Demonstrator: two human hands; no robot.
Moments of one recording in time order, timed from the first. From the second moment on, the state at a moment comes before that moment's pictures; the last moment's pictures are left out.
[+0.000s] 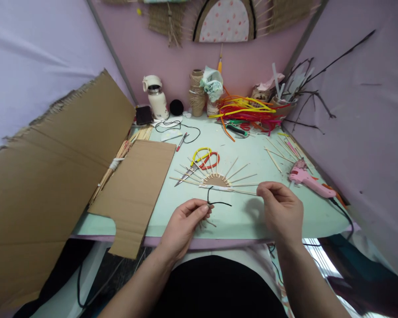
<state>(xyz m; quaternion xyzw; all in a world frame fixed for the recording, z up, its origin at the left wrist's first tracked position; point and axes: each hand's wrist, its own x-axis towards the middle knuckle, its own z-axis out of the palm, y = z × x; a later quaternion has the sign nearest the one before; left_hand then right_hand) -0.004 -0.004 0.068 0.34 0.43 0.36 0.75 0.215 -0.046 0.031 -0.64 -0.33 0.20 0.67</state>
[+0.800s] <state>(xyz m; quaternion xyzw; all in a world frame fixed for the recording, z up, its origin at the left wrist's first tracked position) 0.018 0.016 0.058 0.49 0.45 0.33 0.68 0.210 -0.039 0.044 -0.55 -0.67 0.17 0.47</state>
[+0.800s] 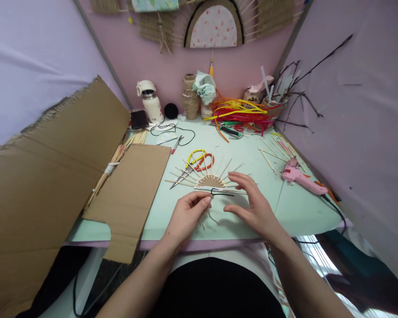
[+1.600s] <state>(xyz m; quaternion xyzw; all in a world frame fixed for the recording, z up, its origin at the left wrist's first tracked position) 0.019 0.017 0.043 0.71 0.49 0.32 0.40 0.226 0.026 0.067 -0.49 -0.80 0.24 0.25</state>
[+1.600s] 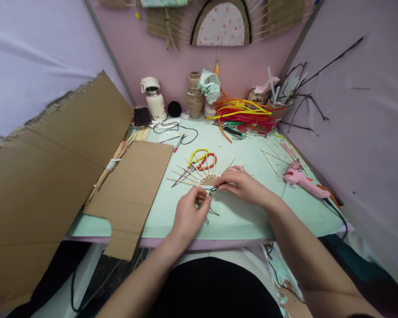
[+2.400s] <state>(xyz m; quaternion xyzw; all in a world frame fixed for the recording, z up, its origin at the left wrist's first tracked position) 0.025 0.011 0.028 0.84 0.47 0.23 0.15 0.210 0.035 0.044 -0.56 -0.81 0.05 0.18</state>
